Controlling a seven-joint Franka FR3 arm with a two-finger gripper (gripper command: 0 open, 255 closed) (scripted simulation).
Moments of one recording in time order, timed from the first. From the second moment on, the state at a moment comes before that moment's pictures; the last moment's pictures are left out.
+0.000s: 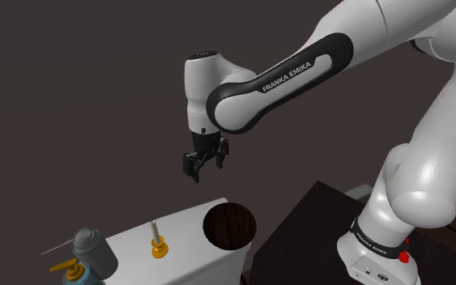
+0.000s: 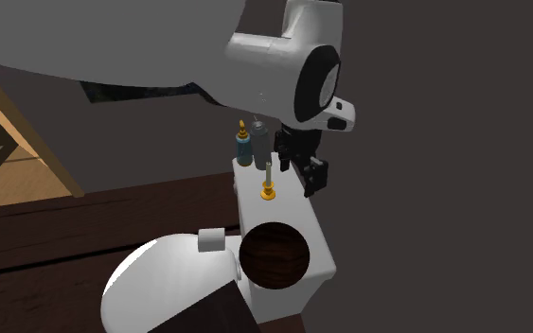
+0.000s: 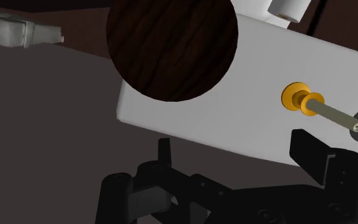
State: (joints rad) arm 0.20 -0.05 0.35 -2.21 0.00 2.16 0.59
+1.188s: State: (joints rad) arm 0.41 0.51 0.39 -1.73 -0.23 2.20 0.85
